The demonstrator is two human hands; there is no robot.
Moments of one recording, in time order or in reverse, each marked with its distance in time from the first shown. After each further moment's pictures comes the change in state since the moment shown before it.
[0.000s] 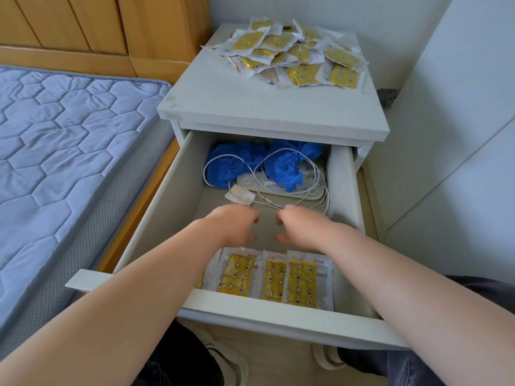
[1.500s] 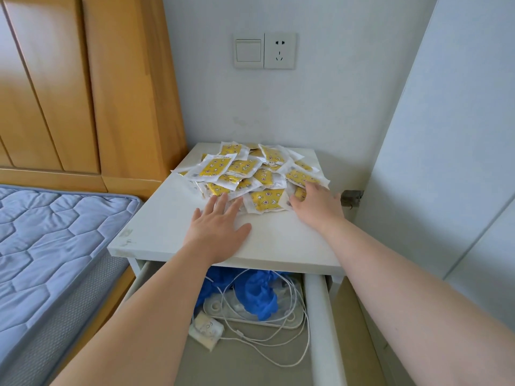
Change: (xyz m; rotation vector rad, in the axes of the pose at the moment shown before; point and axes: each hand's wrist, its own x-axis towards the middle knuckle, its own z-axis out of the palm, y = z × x) left_hand 0.112 -0.027 -0.164 -0.078 0.509 -0.202; right_hand 0.117 0.148 -0.186 0.238 0.691 0.405
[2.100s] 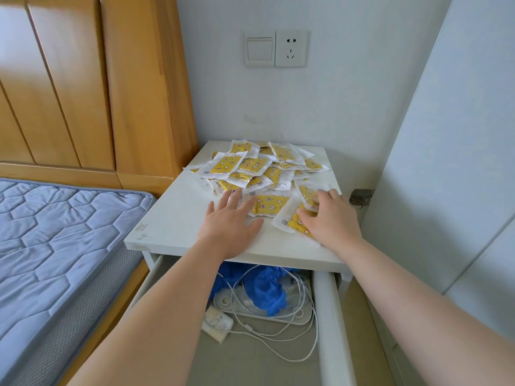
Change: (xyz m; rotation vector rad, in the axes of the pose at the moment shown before) left_hand -0.004 0.003 -0.001 -0.066 0.069 0.050; right_hand -0.049 -0.002 -0.007 -0.004 0.144 -0.087
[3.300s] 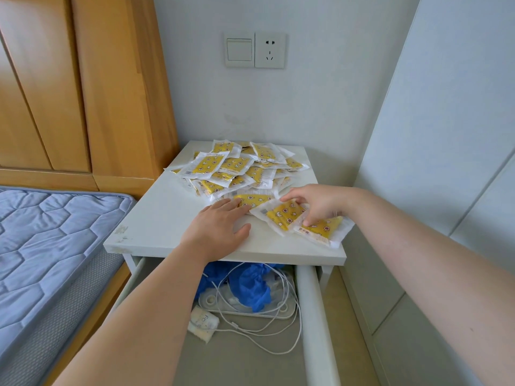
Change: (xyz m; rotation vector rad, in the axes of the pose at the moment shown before) left_hand -0.006 0.002 -0.003 -0.023 0.001 0.176; right_hand 0.028 0.003 -0.065 0.046 -0.751 -0.166
